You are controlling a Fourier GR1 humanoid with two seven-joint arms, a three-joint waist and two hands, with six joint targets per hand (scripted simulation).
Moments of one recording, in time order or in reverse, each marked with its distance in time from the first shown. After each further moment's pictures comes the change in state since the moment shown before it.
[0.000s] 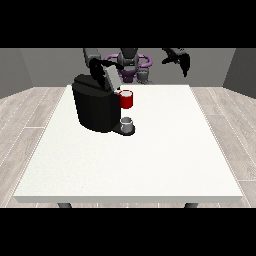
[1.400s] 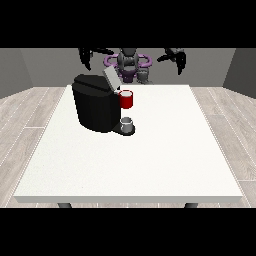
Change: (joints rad) left arm -0.211 -0.075 0.073 0.493 -0.119 -0.050 -0.133; right arm 0.275 0.006 -0.059 -0.194 -0.025 -0.026 0.064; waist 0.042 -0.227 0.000
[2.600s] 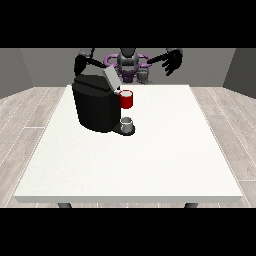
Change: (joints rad) left arm -0.332 0.122 0.155 0.313 -0.275 0.049 -0.131; right arm 0.239 0.125 0.121 -0.087 0.133 -0.128 -0.166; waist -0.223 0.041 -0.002
